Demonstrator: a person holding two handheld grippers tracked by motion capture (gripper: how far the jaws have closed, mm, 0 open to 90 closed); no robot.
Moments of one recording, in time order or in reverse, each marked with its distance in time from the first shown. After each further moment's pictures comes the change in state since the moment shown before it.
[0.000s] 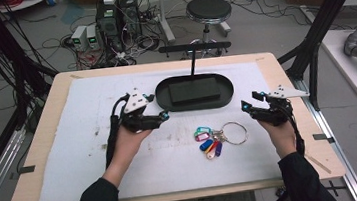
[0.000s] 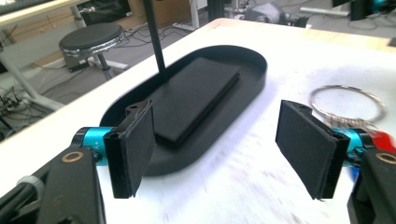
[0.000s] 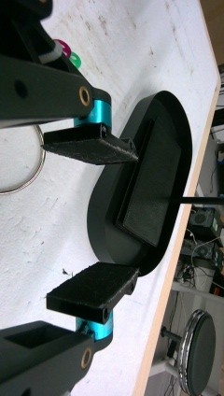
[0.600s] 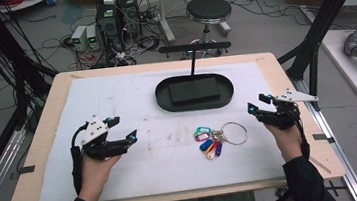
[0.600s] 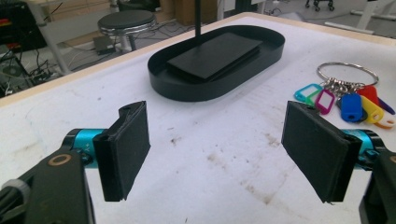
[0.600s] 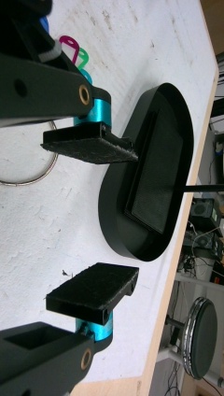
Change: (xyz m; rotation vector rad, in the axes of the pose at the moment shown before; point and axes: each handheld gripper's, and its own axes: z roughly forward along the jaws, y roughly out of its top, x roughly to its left) left arm 0.008 -0.058 -0.082 -0.016 0.113 -0.097; right arm -0.004 -0.009 -0.017 -0.009 -0.034 0.022
